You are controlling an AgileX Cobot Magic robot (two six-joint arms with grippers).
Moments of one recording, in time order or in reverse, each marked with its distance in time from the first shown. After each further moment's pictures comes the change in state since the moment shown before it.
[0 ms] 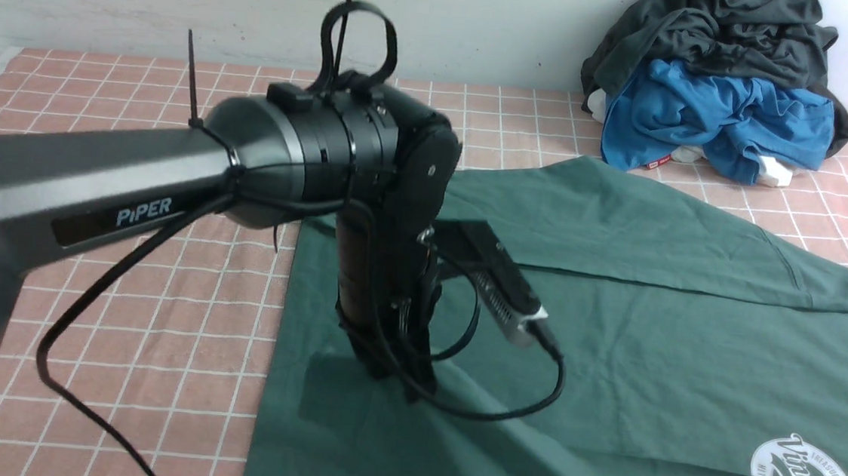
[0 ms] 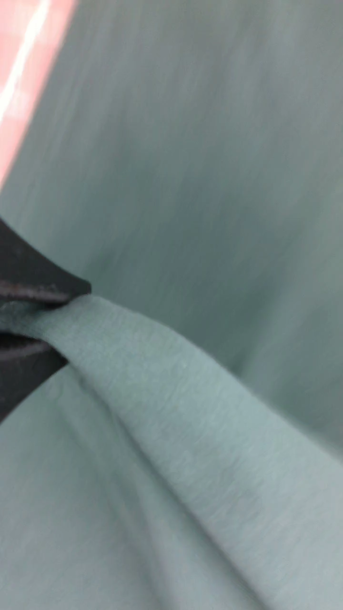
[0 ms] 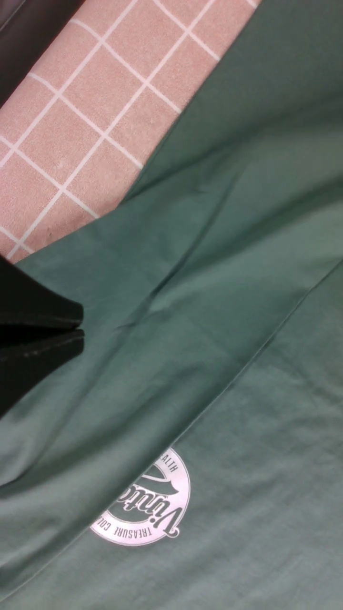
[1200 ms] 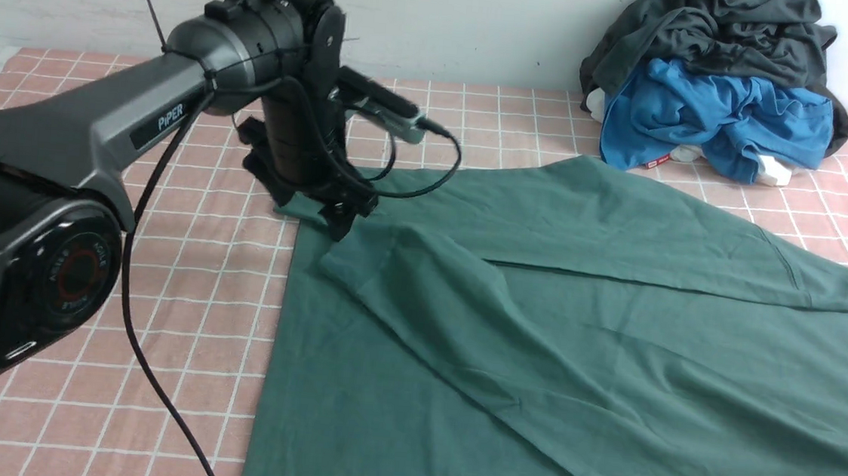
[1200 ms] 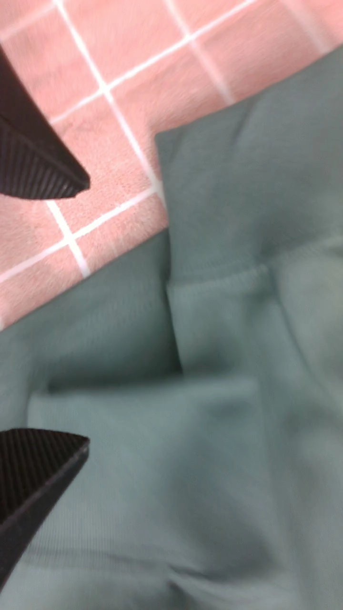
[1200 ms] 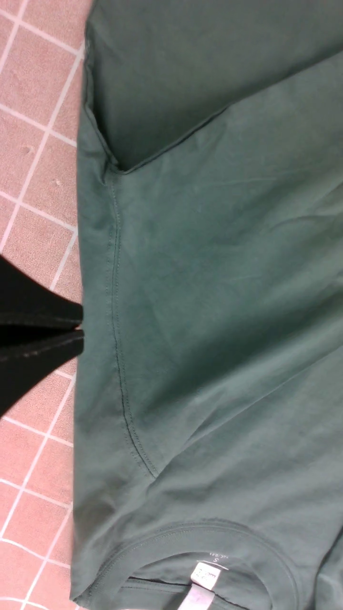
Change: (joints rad) right arm 0.000 0.129 -0.002 -0.292 -0.064 0.238; left arm 0.345 0.421 -0.543 0.018 0.033 -0.263
